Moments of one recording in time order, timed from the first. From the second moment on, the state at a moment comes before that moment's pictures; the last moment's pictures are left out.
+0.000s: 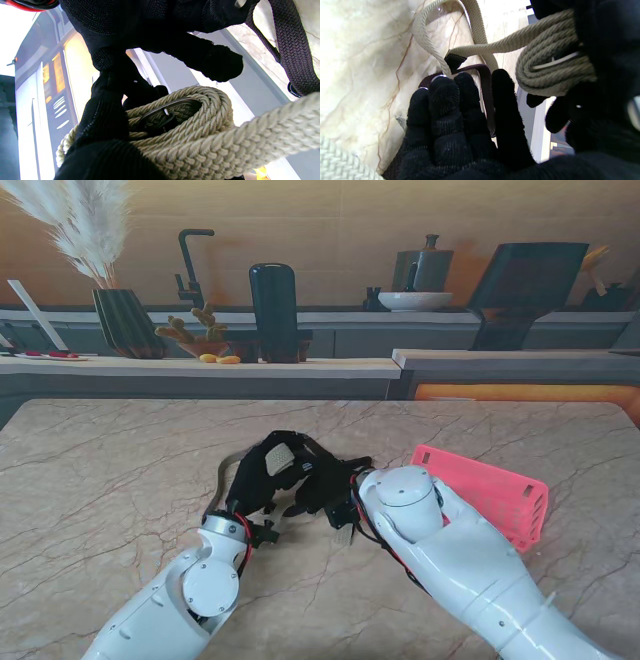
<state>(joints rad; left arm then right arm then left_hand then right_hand) 1.40 -1.26 -0.95 -1.30 0.36 -0.40 0.54 -1.18 -1.25 0.90 -1.39 0.37 0.51 0.14 1.13 -0.23 -0.07 -0.11 0.37 -0.03 0.90 0.40 0.76 0.07 0.52 0.37 0.59 0.12 0.53 0.39 0.27 0.16 0.93 0.45 0.42 -0.37 0.56 -0.26 0.79 0.05 0.73 0.50 0.89 0.27 0.93 0.61 0.84 0.23 1.16 0.88 0.36 0.22 1.20 0.74</state>
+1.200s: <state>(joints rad) 1.32 -1.25 -0.90 -1.26 0.57 -0.30 0.55 -1.47 -1.15 1.09 -1.65 -0.31 0.06 -0.01 0.60 -0.49 0.67 -0.08 0.34 0.19 0.64 0.39 1.12 0.07 1.11 0.79 1.19 0.16 1.21 0.60 0.96 0.29 1.49 0.33 0.34 -0.52 0.64 -0.13 0.72 0.09 0.53 0.60 0.86 0.26 0.74 0.50 0.79 0.22 0.87 0.74 0.35 0.24 1.09 0.69</state>
